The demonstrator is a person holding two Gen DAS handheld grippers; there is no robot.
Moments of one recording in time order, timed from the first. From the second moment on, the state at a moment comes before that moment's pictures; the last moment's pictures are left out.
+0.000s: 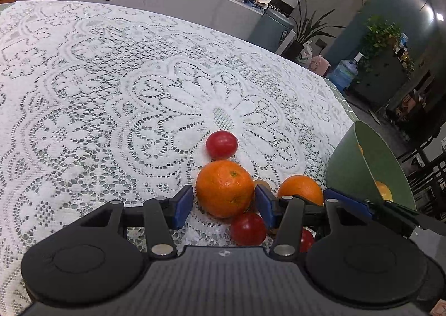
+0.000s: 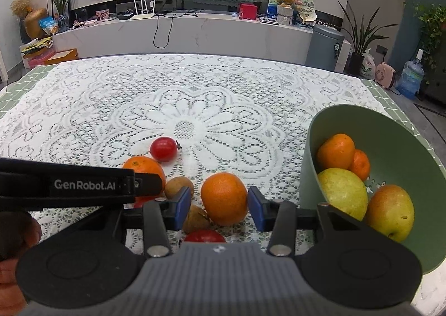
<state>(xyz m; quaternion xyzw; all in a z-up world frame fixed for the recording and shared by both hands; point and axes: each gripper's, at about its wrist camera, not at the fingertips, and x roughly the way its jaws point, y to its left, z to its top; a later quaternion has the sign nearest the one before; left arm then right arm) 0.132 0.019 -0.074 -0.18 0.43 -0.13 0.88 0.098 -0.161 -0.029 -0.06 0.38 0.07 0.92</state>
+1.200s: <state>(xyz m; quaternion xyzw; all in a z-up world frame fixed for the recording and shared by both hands) 0.133 0.019 -0.074 -0.17 0.42 -0.12 0.89 0.107 -0.161 -0.038 -0.05 0.40 0.06 0.91</state>
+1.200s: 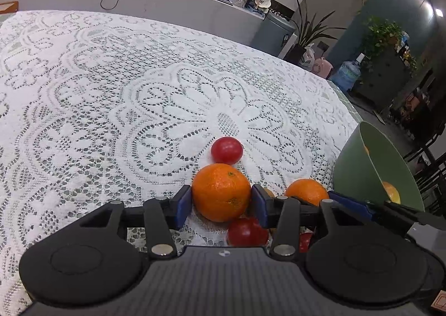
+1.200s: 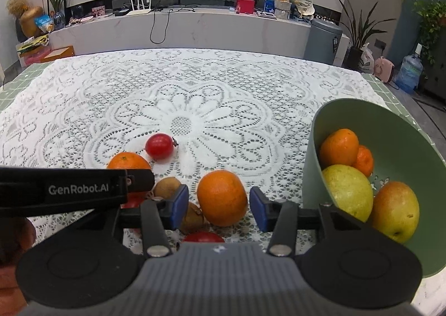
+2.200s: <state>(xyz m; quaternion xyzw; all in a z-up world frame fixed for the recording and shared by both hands) 0.088 0.021 -0.027 -0.15 0.34 -0.11 0.92 0.067 -0.176 0.001 -0.02 0.31 0.09 0.94</state>
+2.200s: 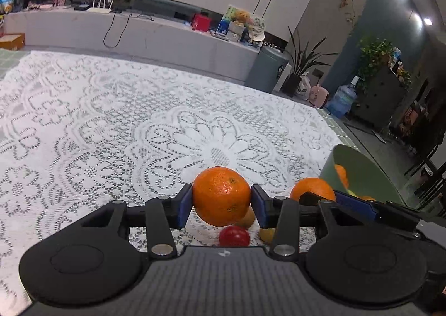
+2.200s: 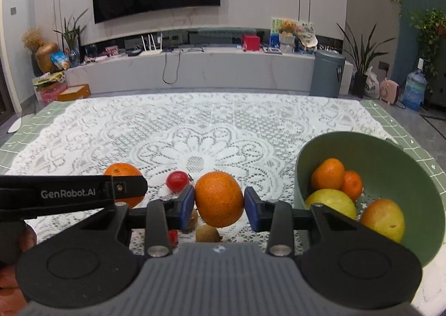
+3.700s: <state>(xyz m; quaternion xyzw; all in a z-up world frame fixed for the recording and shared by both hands) 0.128 -0.149 0.009 0.00 0.42 -0.24 0.88 0.074 -0.345 0.008 0.18 0.45 0.00 0.88</state>
